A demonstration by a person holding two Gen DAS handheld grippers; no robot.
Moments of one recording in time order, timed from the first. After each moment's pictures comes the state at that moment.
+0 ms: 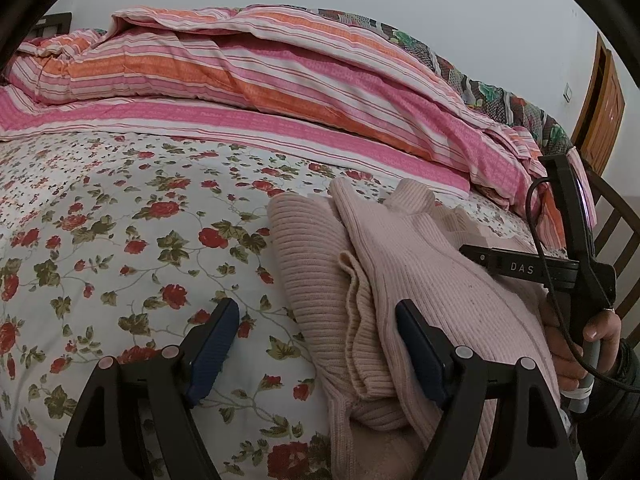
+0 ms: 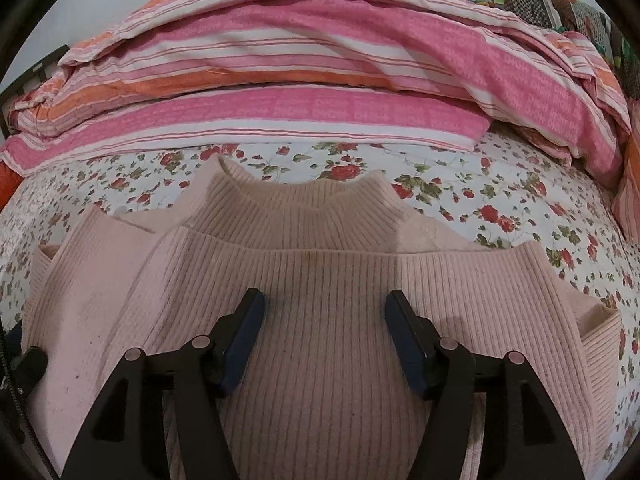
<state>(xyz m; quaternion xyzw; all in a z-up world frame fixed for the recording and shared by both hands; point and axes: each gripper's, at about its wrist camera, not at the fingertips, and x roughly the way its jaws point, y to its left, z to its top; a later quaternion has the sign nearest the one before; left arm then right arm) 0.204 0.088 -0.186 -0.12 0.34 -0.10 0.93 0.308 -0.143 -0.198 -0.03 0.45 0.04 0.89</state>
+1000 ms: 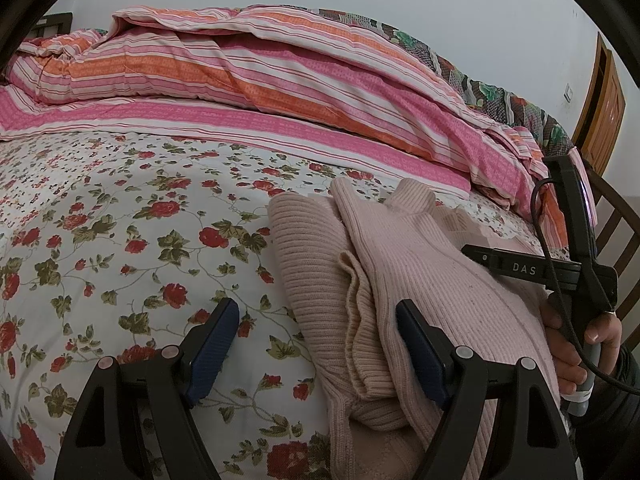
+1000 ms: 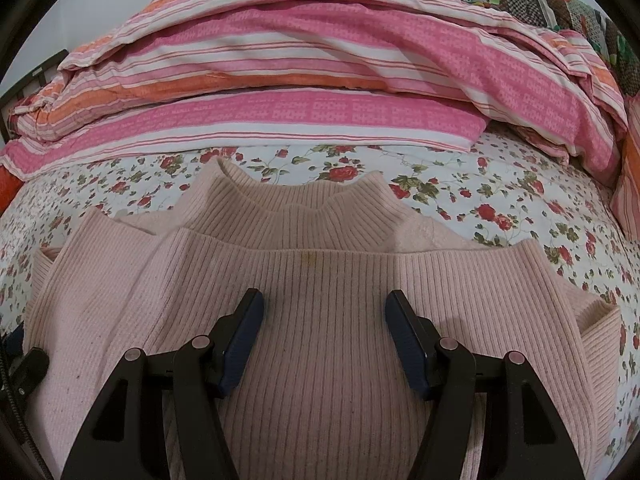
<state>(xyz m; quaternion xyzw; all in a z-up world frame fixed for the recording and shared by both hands) 0.205 0.088 -0.187 -0.12 0.34 -0.10 0.93 0.305 -0.145 -0.196 -0.02 0.45 0.04 0.89</state>
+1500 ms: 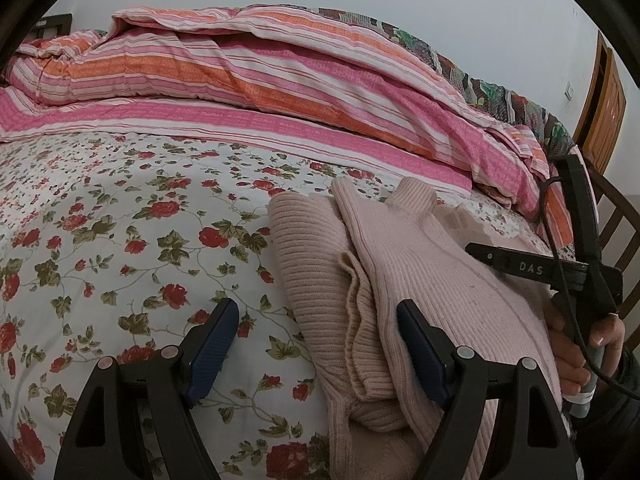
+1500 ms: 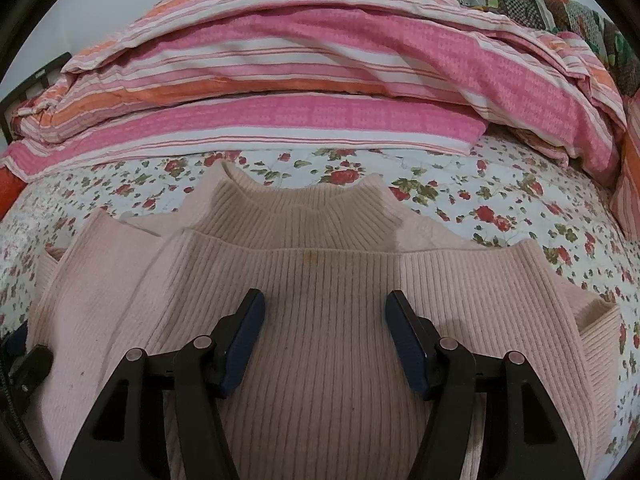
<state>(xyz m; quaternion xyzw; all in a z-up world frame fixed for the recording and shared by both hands) 0.206 0.086 -0.188 -0.11 0.35 -0.10 0.93 0.303 -0.144 -0.195 -0.01 0.44 0.04 0.90</state>
